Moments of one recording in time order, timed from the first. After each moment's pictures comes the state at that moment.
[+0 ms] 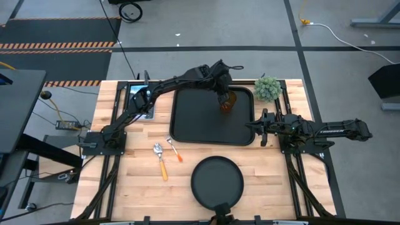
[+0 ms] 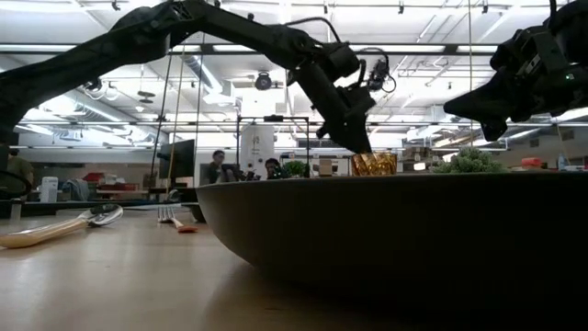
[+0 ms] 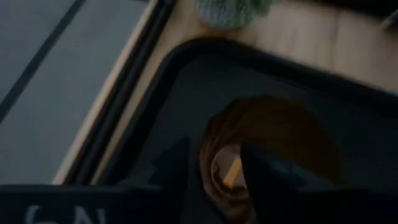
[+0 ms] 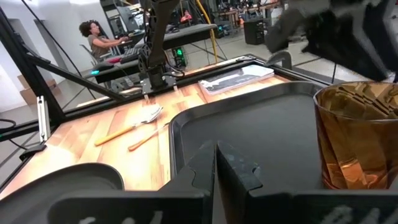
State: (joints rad) left arm 0.42 2.44 2.35 -0.71 0.07 0.09; right arm -0.06 0.23 0.01 0.14 0.14 0.23
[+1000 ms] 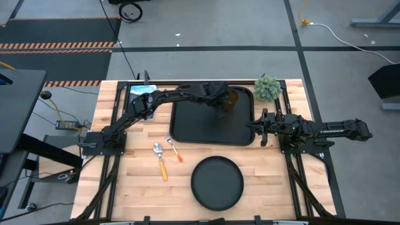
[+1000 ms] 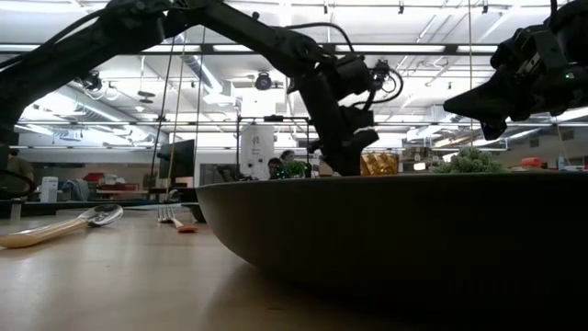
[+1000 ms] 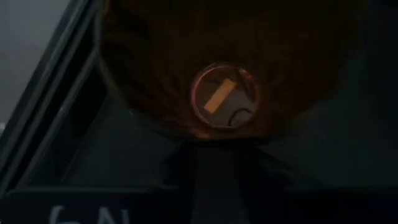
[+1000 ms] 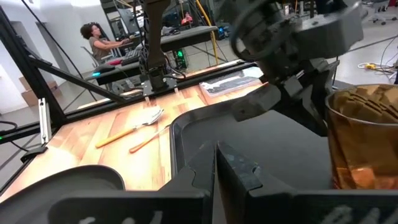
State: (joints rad) left arm 0.30 2.40 2.10 -0.67 -0.17 0.02; right arm -0.06 0.23 0.01 0.15 0.13 0.23
